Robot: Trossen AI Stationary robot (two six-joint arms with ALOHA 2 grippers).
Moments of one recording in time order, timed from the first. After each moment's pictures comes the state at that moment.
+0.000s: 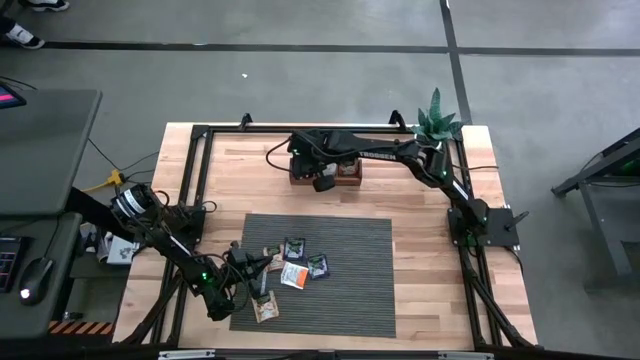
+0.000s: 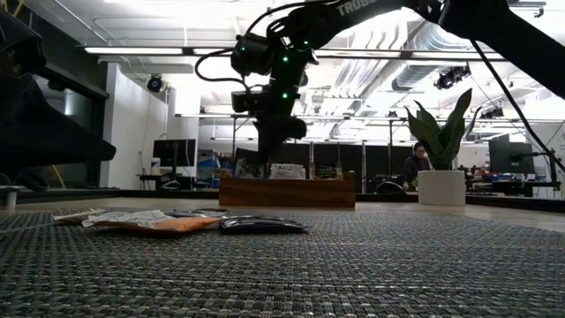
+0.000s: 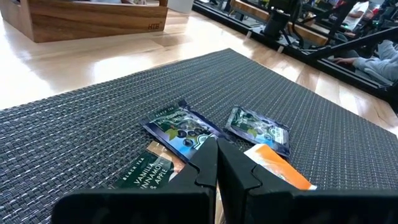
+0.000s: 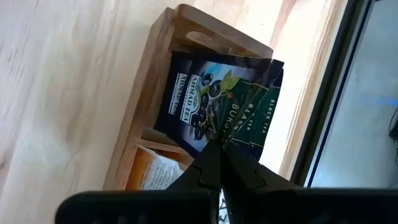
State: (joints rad) left arm -0.95 1.73 0.53 0.23 -1.27 -1.34; right arm -0.29 2.30 2.06 -0.89 0.21 -0.67
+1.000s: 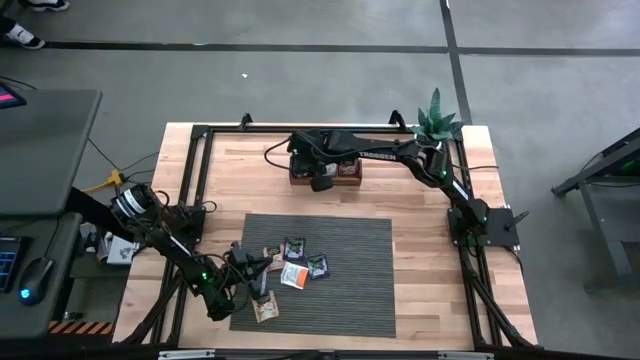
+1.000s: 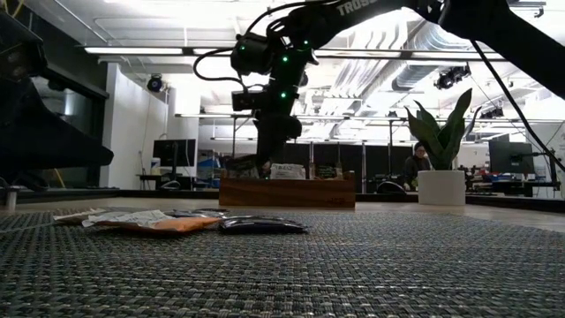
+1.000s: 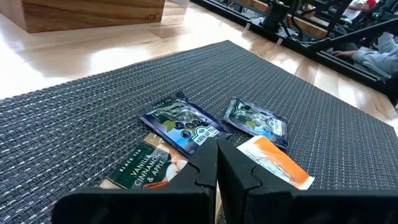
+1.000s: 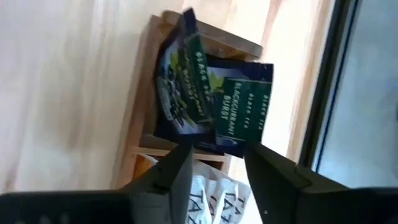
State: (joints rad) left arm -0.95 1.73 0.53 0.23 -1.24 -1.34; right arm -0.29 2.30 2.06 -0.88 0.22 -0.58
